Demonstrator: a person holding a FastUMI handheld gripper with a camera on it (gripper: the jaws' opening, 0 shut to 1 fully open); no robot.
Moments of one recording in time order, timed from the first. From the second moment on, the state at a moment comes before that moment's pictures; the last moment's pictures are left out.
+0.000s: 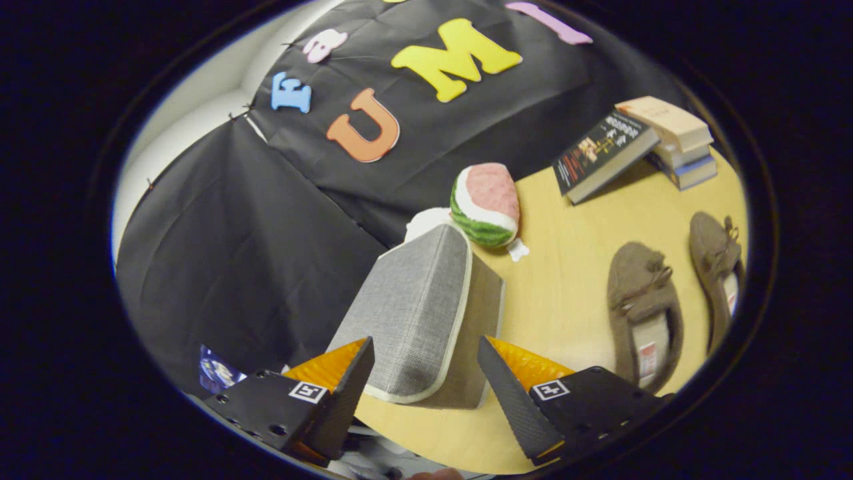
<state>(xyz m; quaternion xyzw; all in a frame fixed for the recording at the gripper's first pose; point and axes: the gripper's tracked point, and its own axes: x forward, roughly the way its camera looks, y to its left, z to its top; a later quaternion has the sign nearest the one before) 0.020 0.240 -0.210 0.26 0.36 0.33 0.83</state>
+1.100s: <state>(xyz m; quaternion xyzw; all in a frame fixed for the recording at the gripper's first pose) 0.015 0.260 -0.220 0.33 0.44 0.38 0.74</state>
